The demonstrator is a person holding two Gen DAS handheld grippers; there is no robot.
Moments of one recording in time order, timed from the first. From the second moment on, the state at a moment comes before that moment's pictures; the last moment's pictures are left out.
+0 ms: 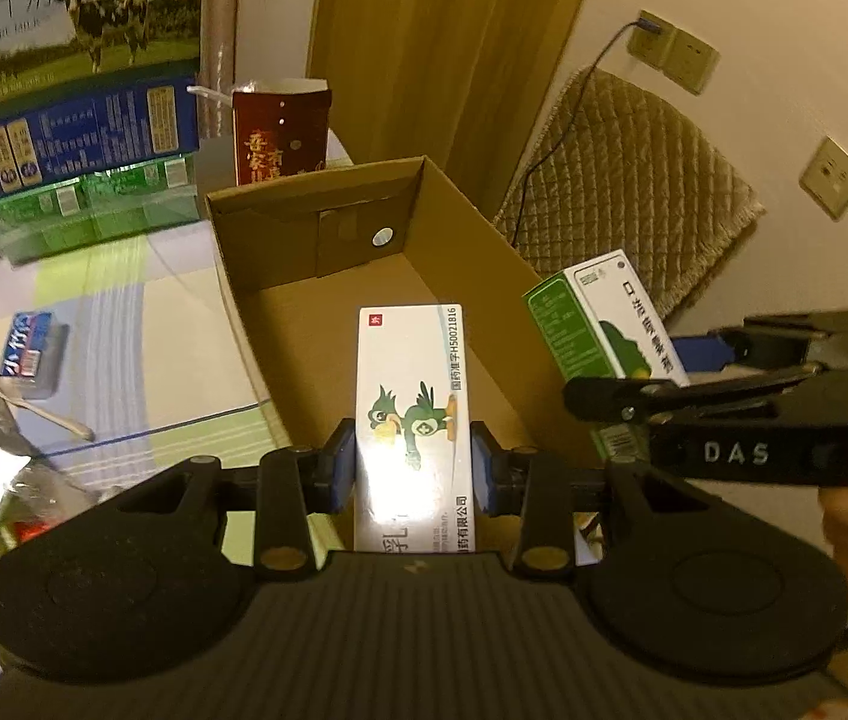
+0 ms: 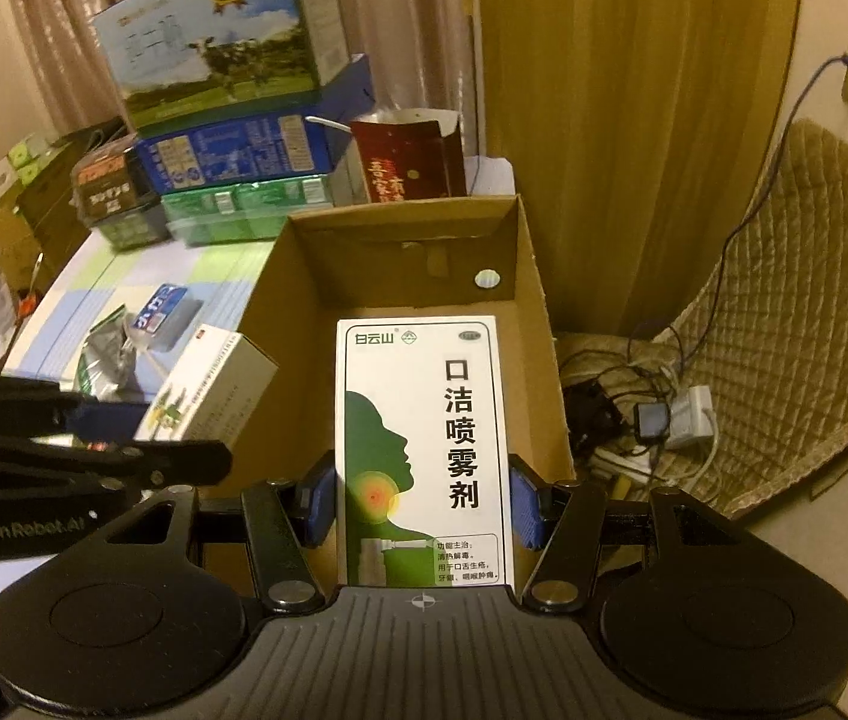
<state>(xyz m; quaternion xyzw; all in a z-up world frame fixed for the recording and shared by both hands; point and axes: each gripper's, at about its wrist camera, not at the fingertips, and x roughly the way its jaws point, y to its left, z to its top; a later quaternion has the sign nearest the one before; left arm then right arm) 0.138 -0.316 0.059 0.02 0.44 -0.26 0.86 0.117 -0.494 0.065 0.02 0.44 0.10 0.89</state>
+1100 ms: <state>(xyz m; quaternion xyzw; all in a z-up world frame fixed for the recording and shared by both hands) 0.159 -0.303 0.032 0.02 0.45 -0.25 0.86 0.138 -0.492 0.042 0.03 0.44 0.09 0.89</state>
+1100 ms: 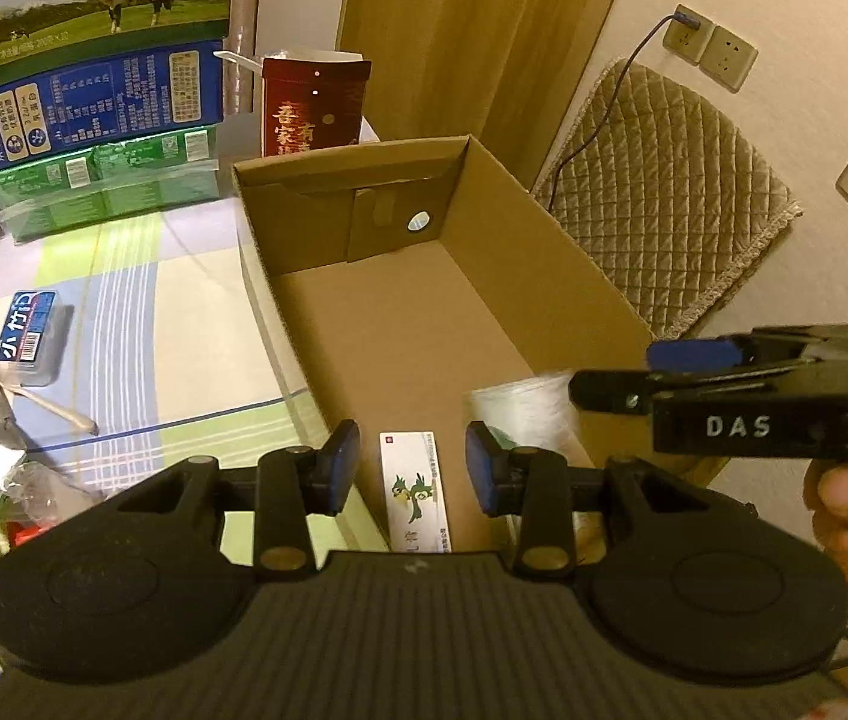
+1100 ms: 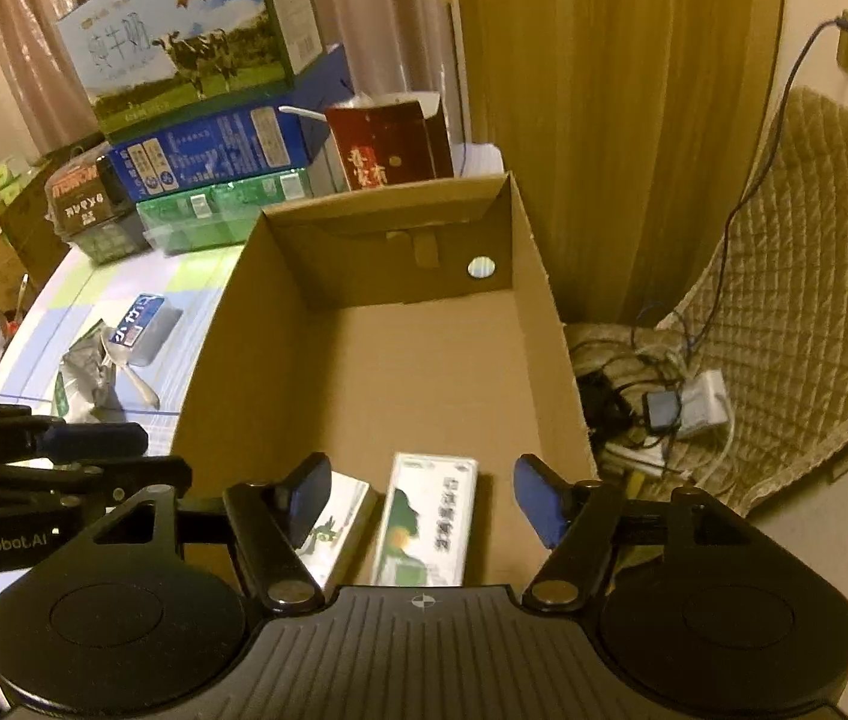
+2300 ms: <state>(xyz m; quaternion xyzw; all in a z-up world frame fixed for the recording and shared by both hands) 0.036 -0.145 0.052 0.10 0.38 -0.20 0.90 0.020 -0.367 0.071 -0.05 0.39 0.17 0.90</state>
